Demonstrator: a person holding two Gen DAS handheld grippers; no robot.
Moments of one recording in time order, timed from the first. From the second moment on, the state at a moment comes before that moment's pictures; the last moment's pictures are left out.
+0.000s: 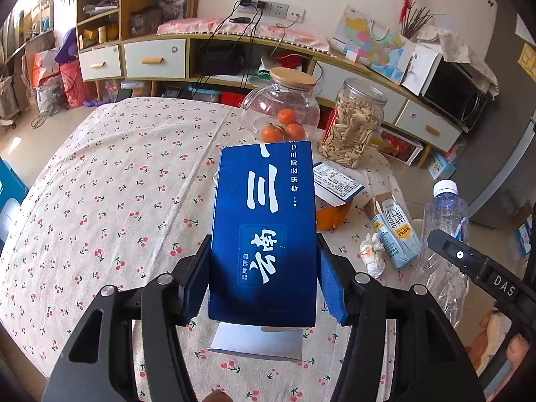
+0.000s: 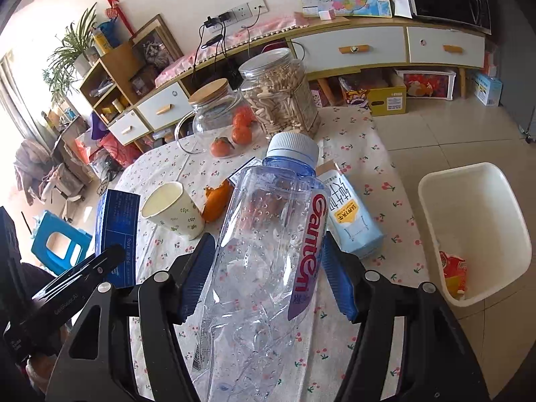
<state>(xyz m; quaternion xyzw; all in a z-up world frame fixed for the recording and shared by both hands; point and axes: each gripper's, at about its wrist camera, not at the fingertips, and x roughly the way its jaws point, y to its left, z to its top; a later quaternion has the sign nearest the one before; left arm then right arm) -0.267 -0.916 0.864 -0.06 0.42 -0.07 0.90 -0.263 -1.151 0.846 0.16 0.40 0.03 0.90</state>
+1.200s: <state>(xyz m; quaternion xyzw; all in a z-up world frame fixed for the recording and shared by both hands) -0.268 -1.091 0.856 -0.03 0.41 -0.16 0.90 -0.283 -1.373 0.847 0.10 0.33 -0.24 0.91</state>
